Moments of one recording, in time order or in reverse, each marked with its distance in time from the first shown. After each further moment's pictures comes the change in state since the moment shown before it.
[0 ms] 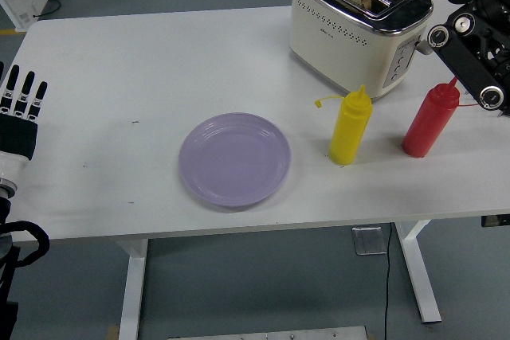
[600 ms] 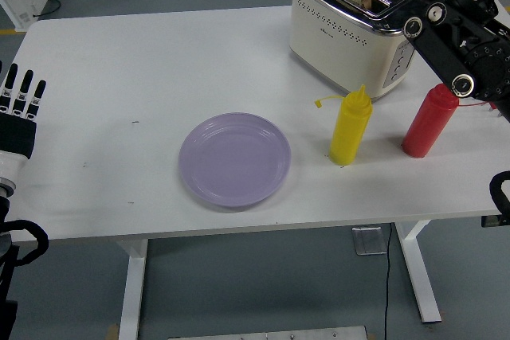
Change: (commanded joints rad) left arm -0.003 0.002 -0.004 0.000 0.000 0.000 -0.001; right arm 0.065 0.083 -0.004 -0.127 -0.008 0.097 -0.058
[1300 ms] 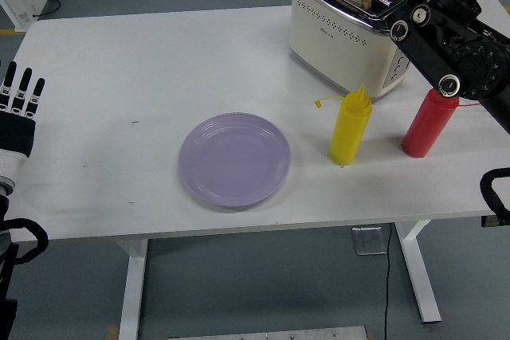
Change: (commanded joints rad) left arm -0.005 0.000 -0.001 0.001 0.000 0.001 0.000; right arm 0.028 0.038 -0.046 -0.066 0.027 0.060 -0.020
